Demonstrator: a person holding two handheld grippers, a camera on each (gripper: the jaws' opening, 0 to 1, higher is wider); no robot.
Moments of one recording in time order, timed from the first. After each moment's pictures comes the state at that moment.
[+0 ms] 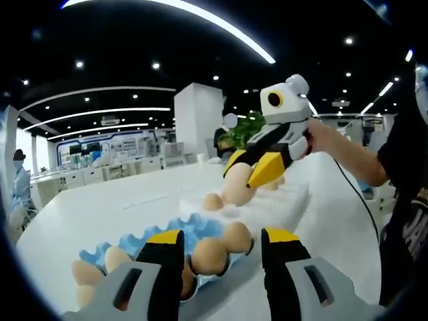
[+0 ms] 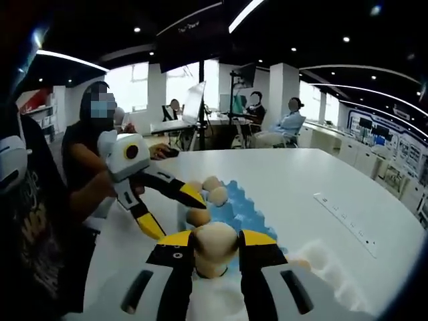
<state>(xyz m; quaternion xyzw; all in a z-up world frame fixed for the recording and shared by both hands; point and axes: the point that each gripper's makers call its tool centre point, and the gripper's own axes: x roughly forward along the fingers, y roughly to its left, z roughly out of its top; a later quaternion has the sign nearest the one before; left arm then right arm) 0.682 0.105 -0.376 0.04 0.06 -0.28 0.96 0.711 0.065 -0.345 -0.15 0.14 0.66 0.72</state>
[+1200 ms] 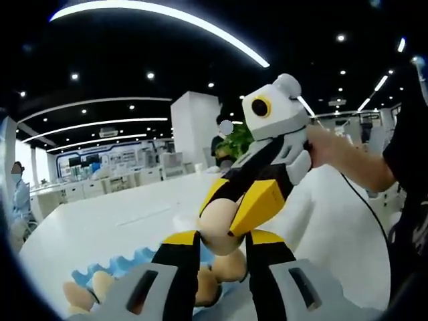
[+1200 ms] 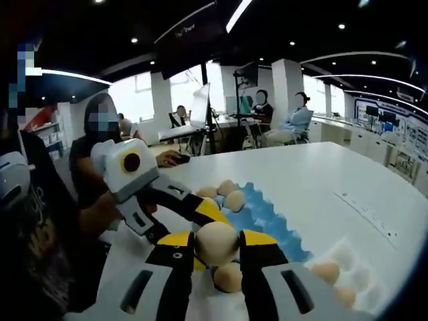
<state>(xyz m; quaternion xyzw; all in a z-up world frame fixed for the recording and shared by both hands) 0.698 0.077 -0.363 0.06 0.03 -0.28 0.96 0.695 0.086 -0.351 -0.11 0.16 0.69 0.70</state>
